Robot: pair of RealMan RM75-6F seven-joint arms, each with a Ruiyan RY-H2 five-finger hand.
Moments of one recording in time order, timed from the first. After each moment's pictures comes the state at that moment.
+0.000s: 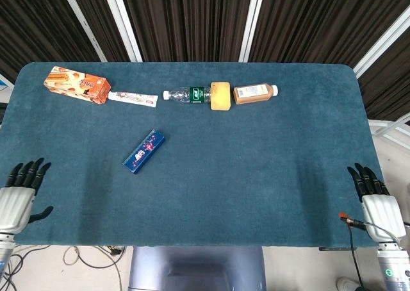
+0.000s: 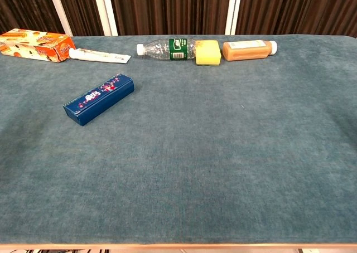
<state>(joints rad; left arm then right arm) -0.15 -1.10 -0.01 -1.68 1.51 1.36 0.22 0.08 -1.14 0.06 -1.61 -1.51 1.48 -0.06</state>
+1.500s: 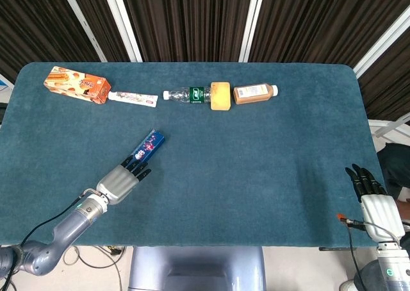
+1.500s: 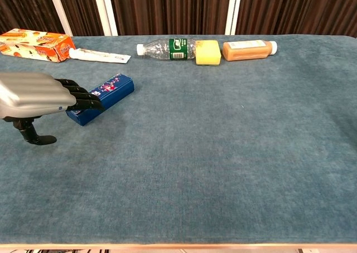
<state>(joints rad) -0.75 -1.25 -0.02 -1.77 1.03 0.76 0.87 0.09 -1.11 0.06 -1.63 -1.51 1.46 0.00</state>
